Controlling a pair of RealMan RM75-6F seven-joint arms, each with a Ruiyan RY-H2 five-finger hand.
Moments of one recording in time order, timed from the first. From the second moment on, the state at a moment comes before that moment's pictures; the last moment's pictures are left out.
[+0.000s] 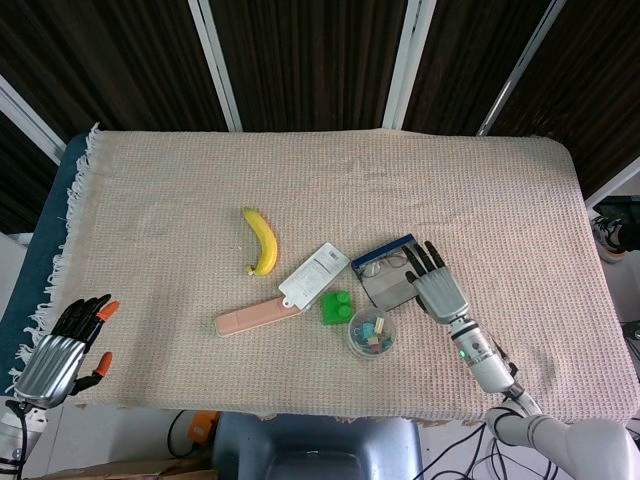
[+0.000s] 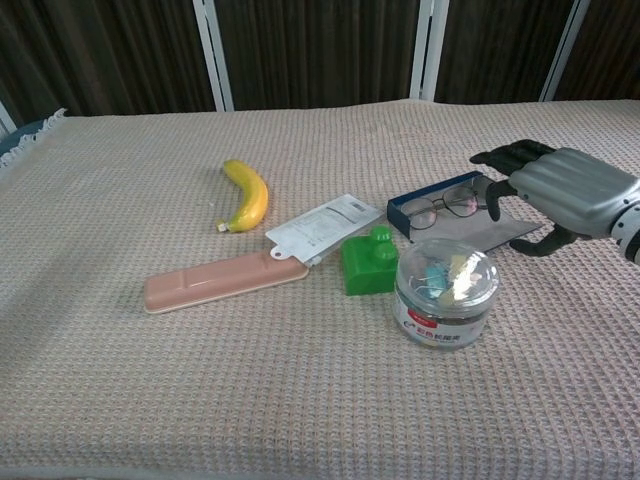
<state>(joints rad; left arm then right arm) -0.20 -1.11 0.06 -1.52 1.68 1.44 -0.13 0.58 -1.78 0.07 -0.77 -1.53 1.16 -0.19</state>
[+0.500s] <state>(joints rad) -0.21 -1.11 0.05 -1.52 1.67 1.43 -0.14 0.65 -1.83 0.13 -0.72 -1.47 1.07 -0.23</state>
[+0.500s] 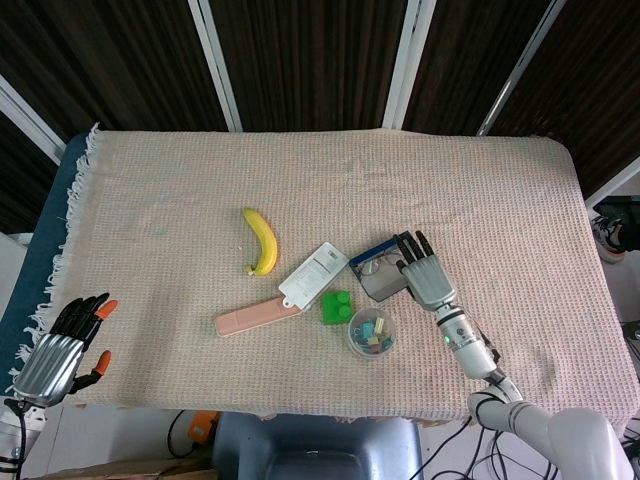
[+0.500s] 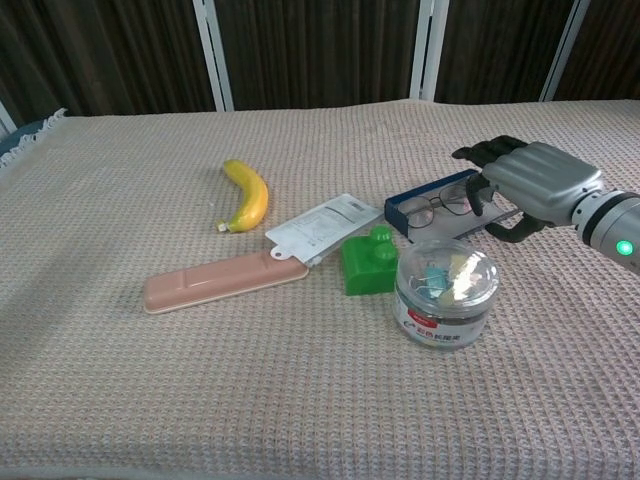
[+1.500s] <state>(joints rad) -0.20 -1.11 0.06 -1.52 1.69 1.44 -0.14 0.48 -1.61 -0.06 -1.01 -1.61 1.28 -0.19</state>
